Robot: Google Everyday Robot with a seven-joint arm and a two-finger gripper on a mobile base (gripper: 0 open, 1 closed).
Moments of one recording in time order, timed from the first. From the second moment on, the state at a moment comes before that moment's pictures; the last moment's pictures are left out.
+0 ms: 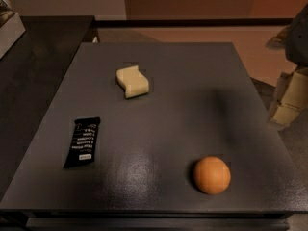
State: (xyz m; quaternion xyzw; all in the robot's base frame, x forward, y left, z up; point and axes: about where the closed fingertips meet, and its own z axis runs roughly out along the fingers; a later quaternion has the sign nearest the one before) arm 0.438 -0.217 0.976 -0.60 0.78 -0.03 0.16
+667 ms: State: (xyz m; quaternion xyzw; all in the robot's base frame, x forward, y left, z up) arm 0.442 -0.204 0.976 -0.61 0.78 -0.02 0.17
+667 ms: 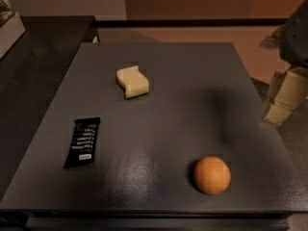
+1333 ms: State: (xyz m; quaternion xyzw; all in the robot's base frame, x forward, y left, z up) arm 0.467 -0.142 0.961 -0.62 0.76 0.02 0.21
